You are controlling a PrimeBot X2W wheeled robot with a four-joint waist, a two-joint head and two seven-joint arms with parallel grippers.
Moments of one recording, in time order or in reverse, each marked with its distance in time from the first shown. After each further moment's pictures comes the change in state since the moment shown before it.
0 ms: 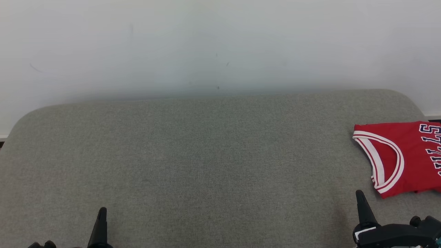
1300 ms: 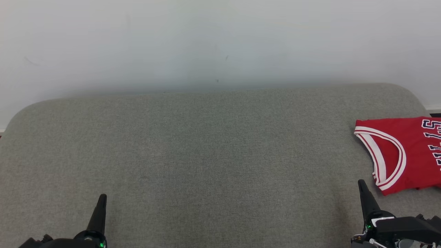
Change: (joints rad) left arm -0.043 0.002 0.015 -0.017 -0.345 -0.007 0.092; right arm -0.022 0.008 -0.030 -0.046 0.362 0.000 0.079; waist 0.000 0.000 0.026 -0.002
